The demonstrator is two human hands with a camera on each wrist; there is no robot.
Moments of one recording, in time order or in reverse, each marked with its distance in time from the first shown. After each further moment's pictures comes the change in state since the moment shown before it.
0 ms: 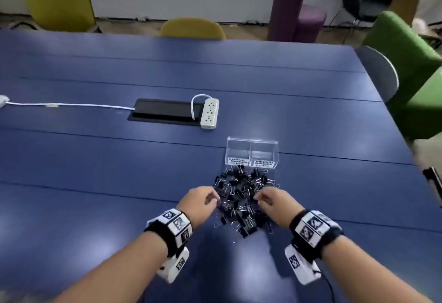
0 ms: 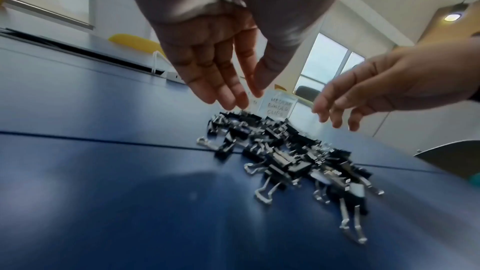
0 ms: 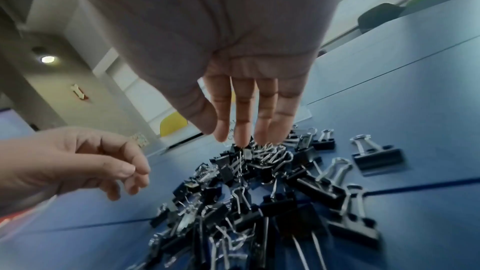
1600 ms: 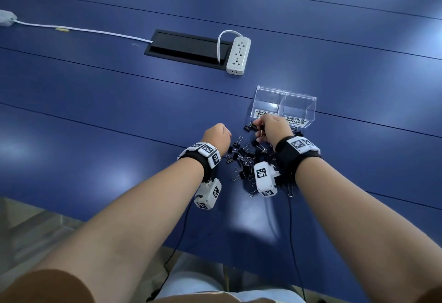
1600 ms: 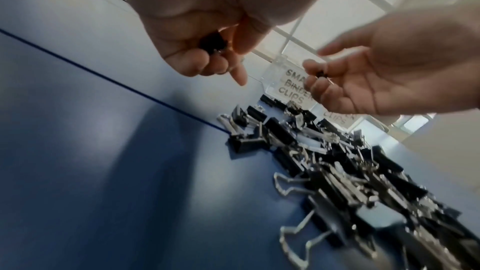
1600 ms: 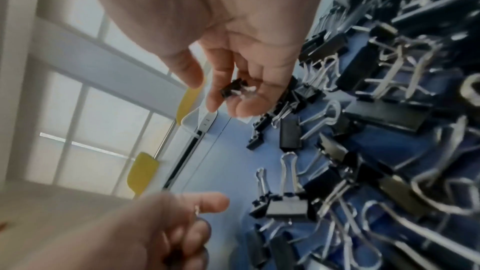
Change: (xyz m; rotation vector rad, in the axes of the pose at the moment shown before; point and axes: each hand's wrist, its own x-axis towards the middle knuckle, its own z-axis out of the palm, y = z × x) left_hand 0.054 -0.016 0.007 -0.221 0.173 -0.365; right_hand 0.114 -0.044 0.035 0.828 0.174 0.289
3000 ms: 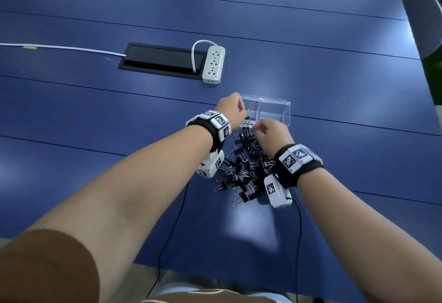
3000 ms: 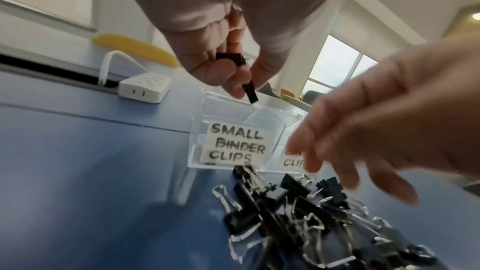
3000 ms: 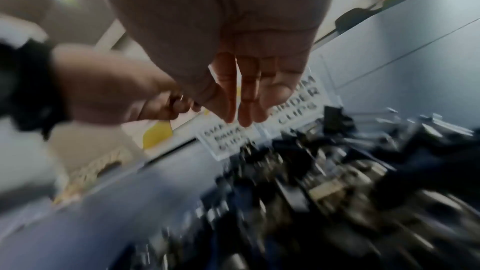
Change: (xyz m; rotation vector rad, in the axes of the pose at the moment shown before) left_hand 0.036 0.113 0.008 0.167 -0.073 0.327; right_hand -0.012 -0.007 -0.058 -0.742 0.065 -0.290
